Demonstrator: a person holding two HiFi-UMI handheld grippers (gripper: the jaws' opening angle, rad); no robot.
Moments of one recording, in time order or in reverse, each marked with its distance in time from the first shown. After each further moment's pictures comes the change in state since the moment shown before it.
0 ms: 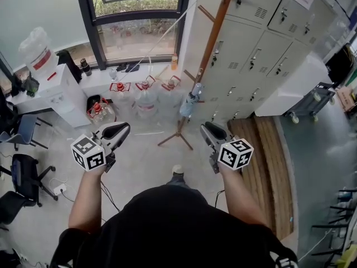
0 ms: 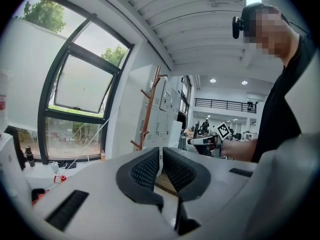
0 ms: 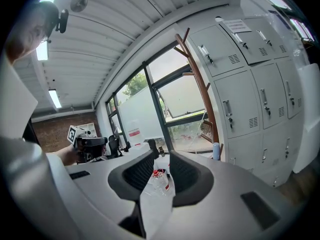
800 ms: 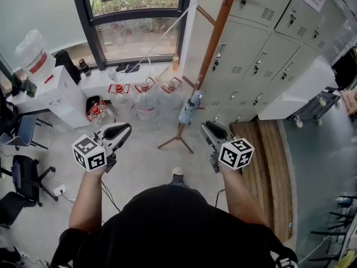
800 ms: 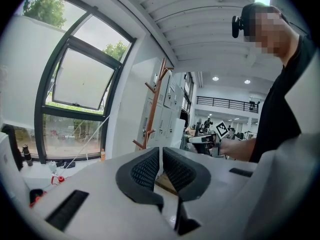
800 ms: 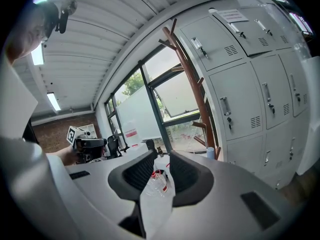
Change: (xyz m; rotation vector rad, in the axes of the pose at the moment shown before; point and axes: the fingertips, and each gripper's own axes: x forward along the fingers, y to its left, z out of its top) left arm 0.078 0.047 0.005 -0.018 0.033 0.009; right arm 0.051 -0.081 0.020 0.021 0.012 0.016
